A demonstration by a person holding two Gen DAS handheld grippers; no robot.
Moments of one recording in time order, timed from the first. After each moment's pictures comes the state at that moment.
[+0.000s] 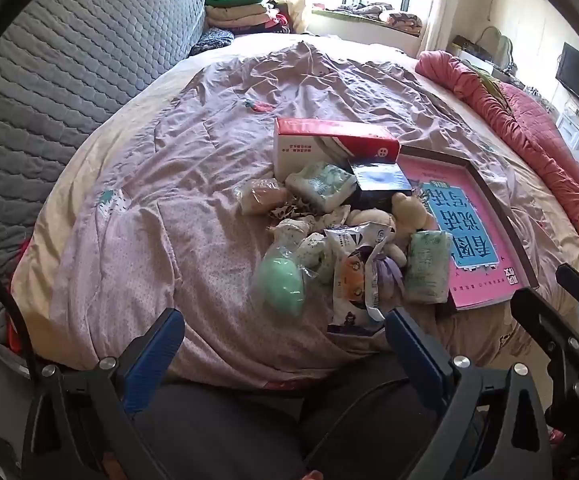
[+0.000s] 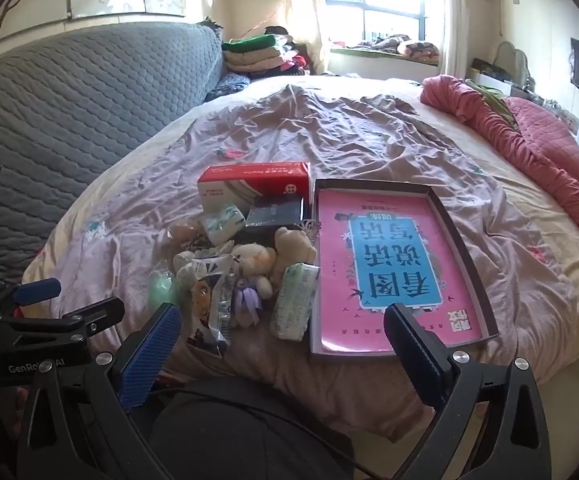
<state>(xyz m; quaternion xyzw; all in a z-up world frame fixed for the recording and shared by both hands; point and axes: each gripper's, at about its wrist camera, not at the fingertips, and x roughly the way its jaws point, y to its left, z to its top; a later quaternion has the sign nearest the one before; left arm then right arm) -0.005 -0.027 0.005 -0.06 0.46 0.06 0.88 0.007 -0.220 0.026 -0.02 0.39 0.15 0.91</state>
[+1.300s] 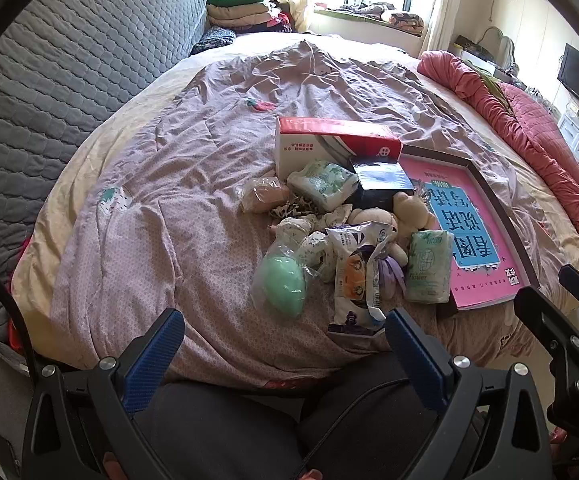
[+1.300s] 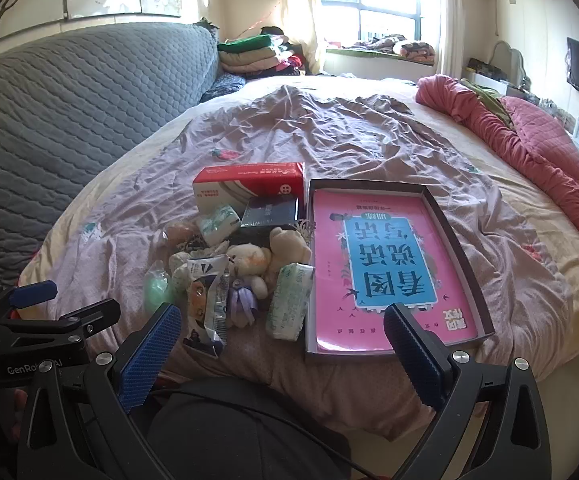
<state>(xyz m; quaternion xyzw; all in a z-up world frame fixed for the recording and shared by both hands) -0.005 -0.025 0.007 -0.06 0.46 0.06 0.88 0.006 -0.220 0.026 -0.03 0.39 0.15 0.91</state>
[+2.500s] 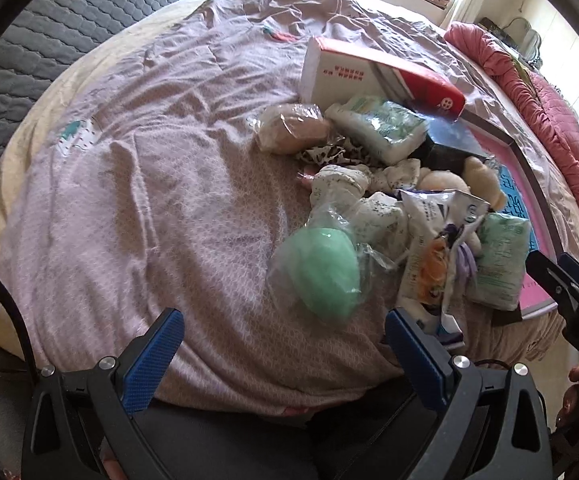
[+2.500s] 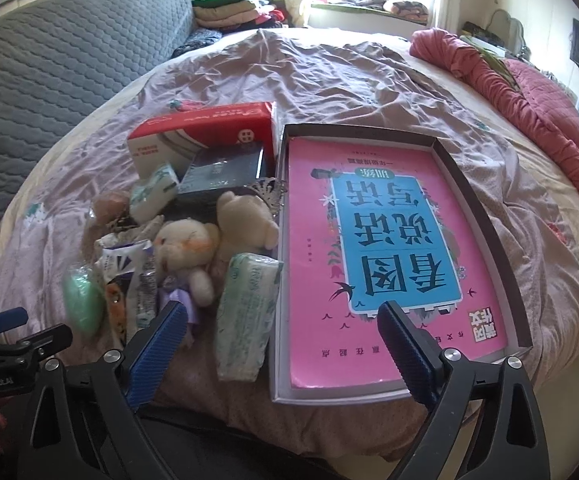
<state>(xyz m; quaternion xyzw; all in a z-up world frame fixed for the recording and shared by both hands) 0.049 0.014 -0.083 -0.12 0.55 0.06 0.83 0.097 -0.218 -0.054 -0.04 0.47 0.11 0.87</state>
